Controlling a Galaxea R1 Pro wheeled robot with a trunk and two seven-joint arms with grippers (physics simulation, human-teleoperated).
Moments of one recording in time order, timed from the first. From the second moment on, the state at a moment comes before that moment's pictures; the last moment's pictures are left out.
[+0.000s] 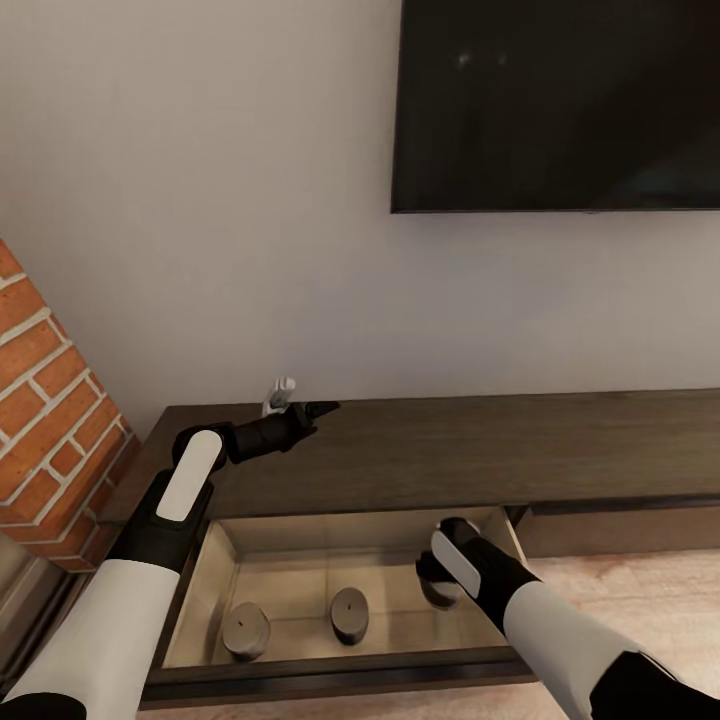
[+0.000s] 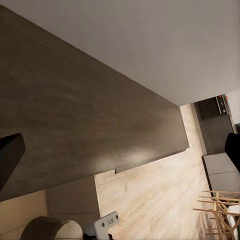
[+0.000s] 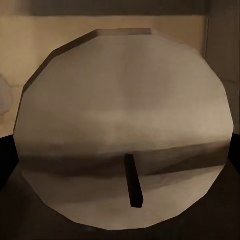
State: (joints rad) left arm -0.78 0.02 -0.08 -1.20 1.05 0.90 -0.04; right arm -0.79 0.02 0.62 -0.51 -0.79 0.74 -0.50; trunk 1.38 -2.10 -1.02
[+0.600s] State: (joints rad) left arm -0.78 0.01 -0.09 -1.20 1.05 0.90 -0.04; right arm -0.78 0.02 0.62 -0.40 -0.75 0.69 -0.44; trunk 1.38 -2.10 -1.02
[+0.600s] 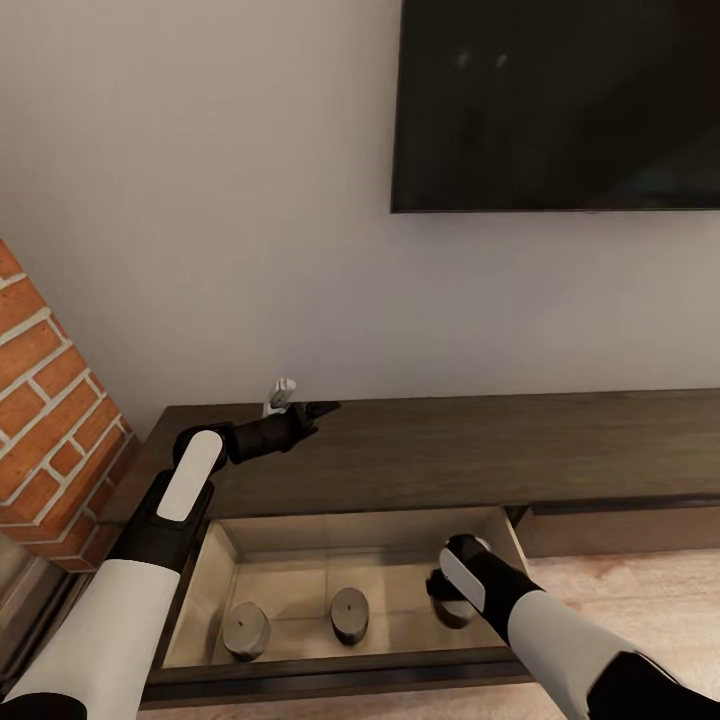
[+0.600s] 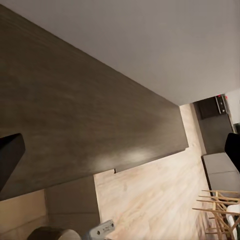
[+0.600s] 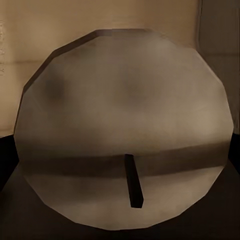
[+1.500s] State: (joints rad) left arm -0.78 0.01 -0.09 -1.20 1.05 0.90 -0.04; right arm -0.78 0.04 0.62 -0.23 -0.56 0.48 -0.26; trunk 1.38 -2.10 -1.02
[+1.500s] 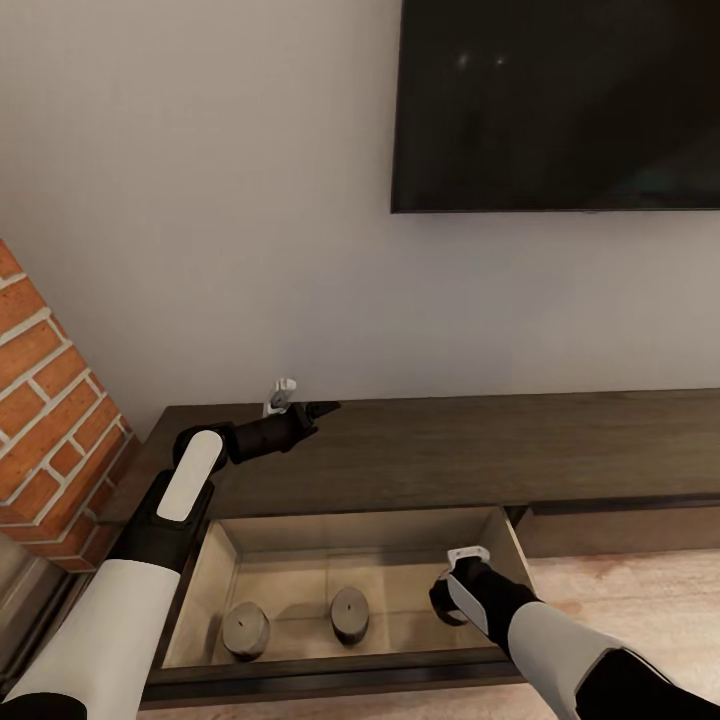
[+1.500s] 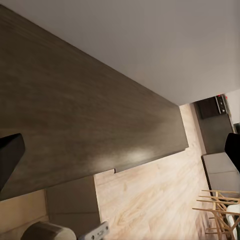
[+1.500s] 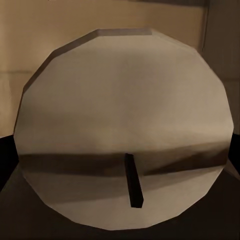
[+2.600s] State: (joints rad) left arm -0.78 -0.01 -0.09 -1.20 1.05 0.90 -0.04; right arm -0.78 0.04 0.62 -0.17 -0.55 0.44 -0.16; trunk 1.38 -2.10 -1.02
